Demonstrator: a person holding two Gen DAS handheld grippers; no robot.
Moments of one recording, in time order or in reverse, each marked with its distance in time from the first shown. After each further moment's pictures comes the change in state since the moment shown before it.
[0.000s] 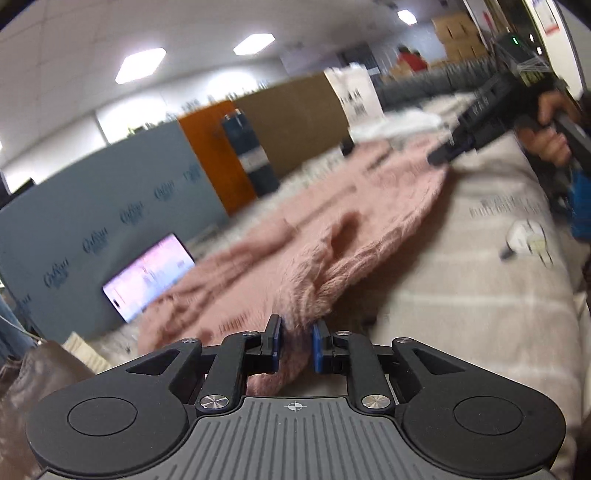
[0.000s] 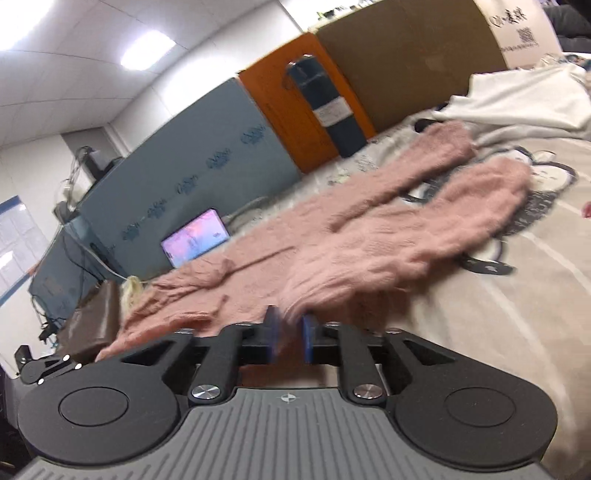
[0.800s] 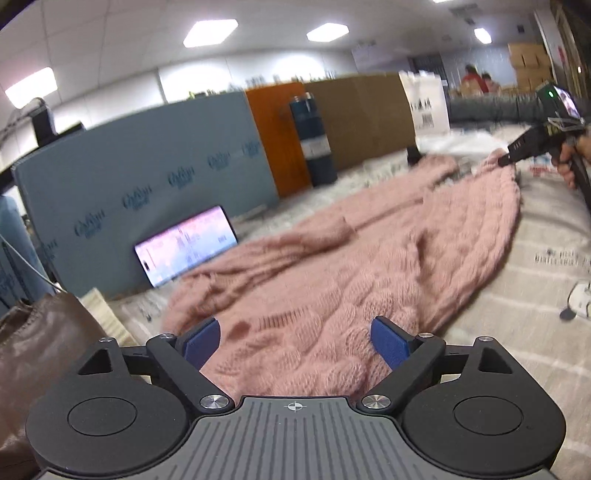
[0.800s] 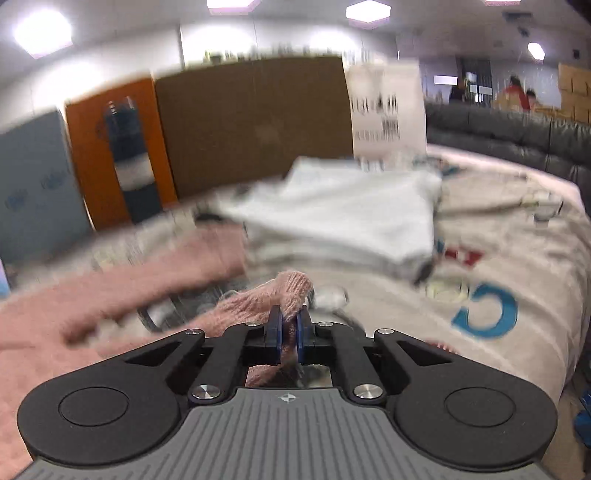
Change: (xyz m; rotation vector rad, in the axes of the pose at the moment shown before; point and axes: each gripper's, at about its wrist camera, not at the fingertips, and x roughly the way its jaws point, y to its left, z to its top) left arm 0.022 0.018 0.007 -0.213 0.028 0.132; right arm 0.018 -0.087 0.072 -0.150 -0.126 -0.621
